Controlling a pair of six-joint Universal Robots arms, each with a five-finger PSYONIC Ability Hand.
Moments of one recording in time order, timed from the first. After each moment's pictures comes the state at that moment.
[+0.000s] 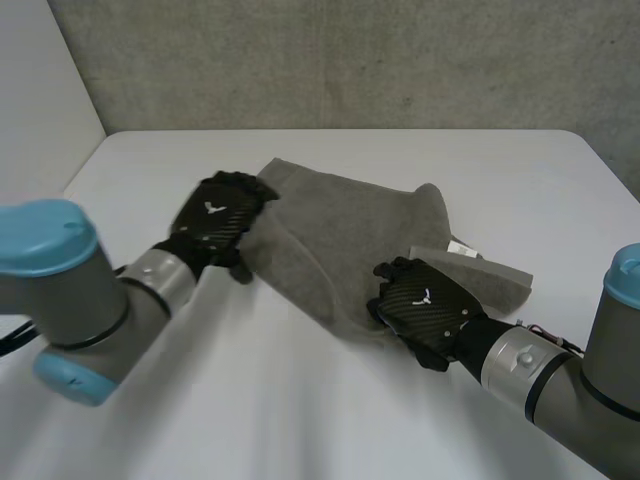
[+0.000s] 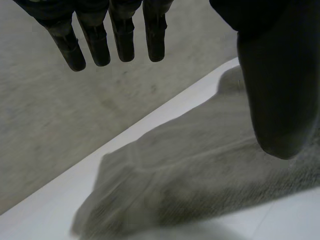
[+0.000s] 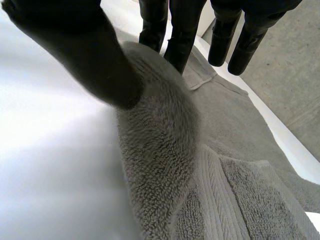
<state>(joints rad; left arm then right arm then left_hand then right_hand) 4.32 -2.01 -1.64 3.56 -1.26 3.38 1.94 -1.32 1.88 -0.16 1.01 2.51 0.32 0.27 0.22 0.23 0.06 1.09 1.08 0.21 0.23 0.93</state>
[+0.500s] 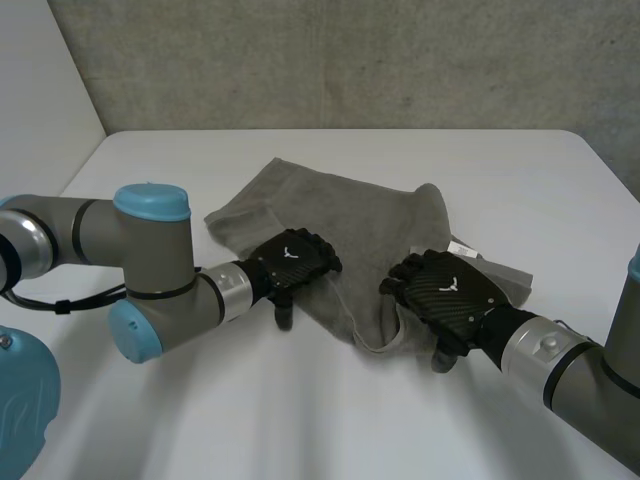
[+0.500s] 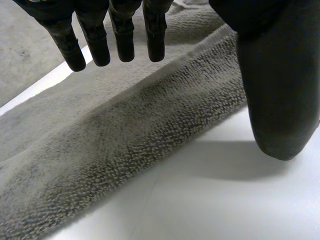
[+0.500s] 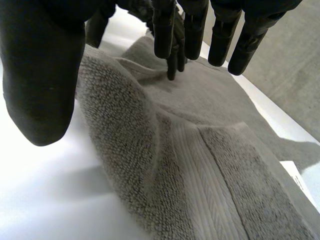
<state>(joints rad) 4.25 -2.43 -1.13 3.09 -1.06 3.67 1.87 -1.34 1.88 -0.12 1.05 2.59 0.32 0.27 0.22 0.23 0.07 0.35 0.36 0.21 0.23 0.13</state>
